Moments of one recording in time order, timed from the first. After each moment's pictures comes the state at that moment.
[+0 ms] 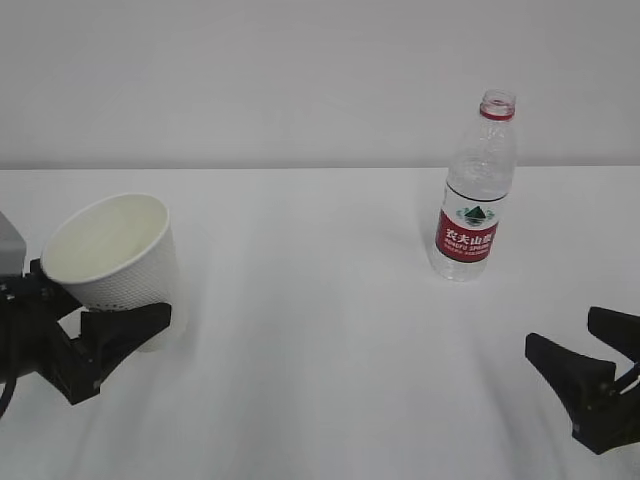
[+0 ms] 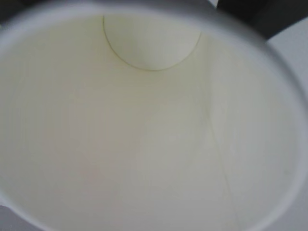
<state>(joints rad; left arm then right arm) -0.15 1.63 -0.28 0.72 -1.03 -0.26 0.04 1.58 0.00 -0.39 -1.15 0.03</state>
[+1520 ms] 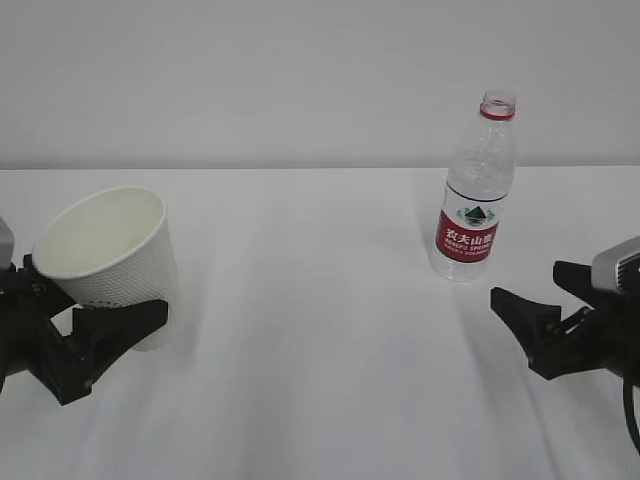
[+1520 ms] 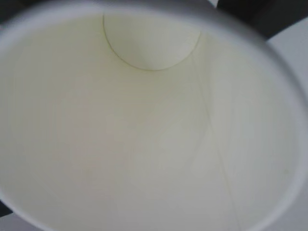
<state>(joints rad) -0.15 1.54 -0.27 0.78 -0.97 -0.34 0.04 1.77 -0.22 -0.39 -1.14 0.00</state>
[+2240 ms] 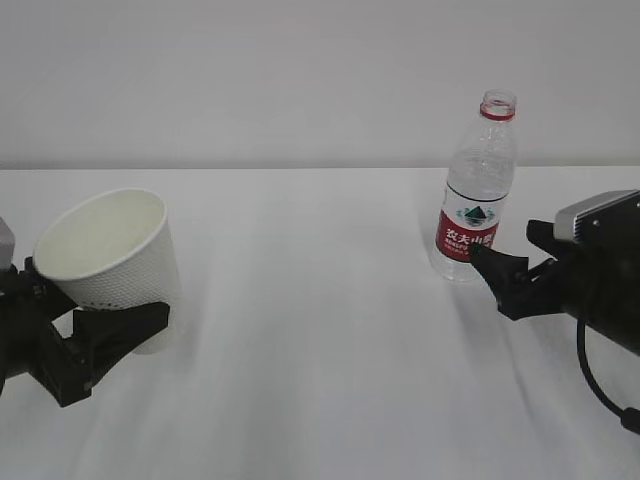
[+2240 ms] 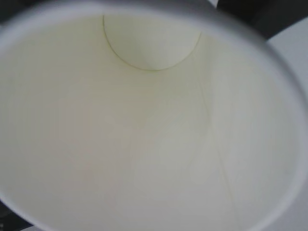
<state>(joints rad) -0.15 1.54 -0.27 0.79 -0.97 -0.36 0.04 1.92 -0.44 -0.39 -1.14 0.01</state>
